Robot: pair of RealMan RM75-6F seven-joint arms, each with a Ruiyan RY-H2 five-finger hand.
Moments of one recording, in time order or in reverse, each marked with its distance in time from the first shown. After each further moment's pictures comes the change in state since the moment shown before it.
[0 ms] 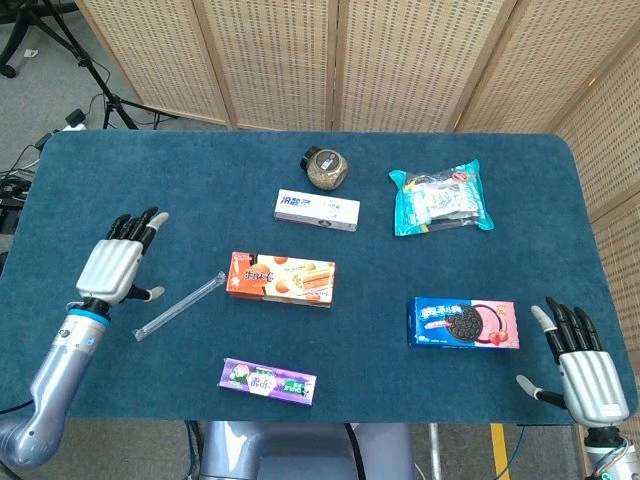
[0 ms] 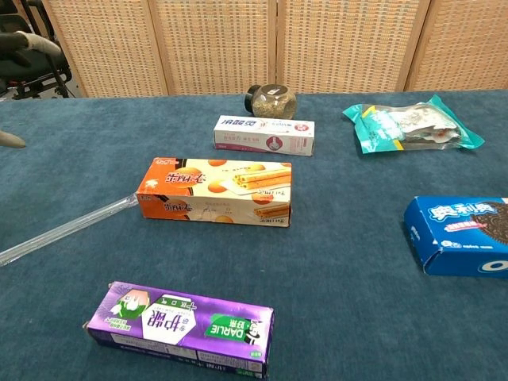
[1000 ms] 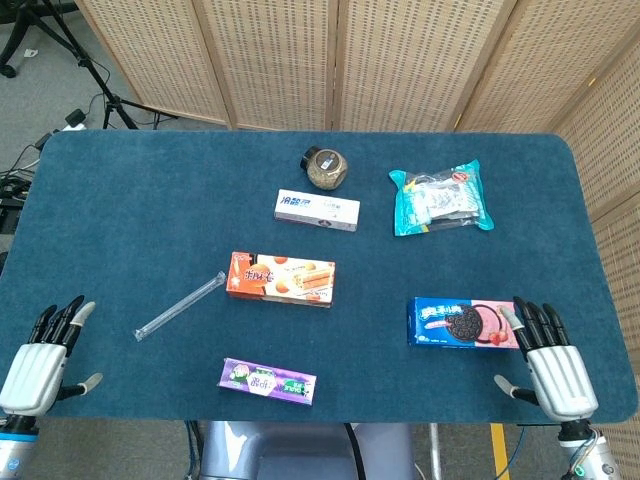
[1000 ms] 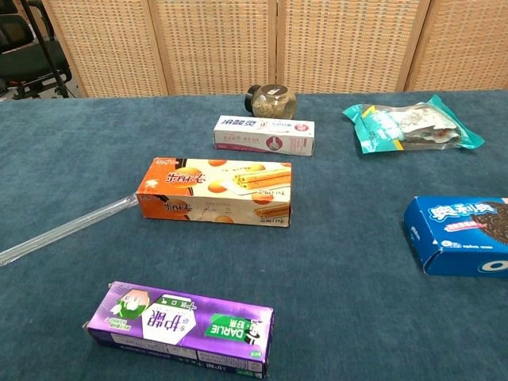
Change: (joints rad) left arm 0.488 -0.134 0.262 0.314 0.517 0.406 -0.287; right arm 0.044 -0.003 -0.002 -0.128 -0.019 -0.079 -0.193
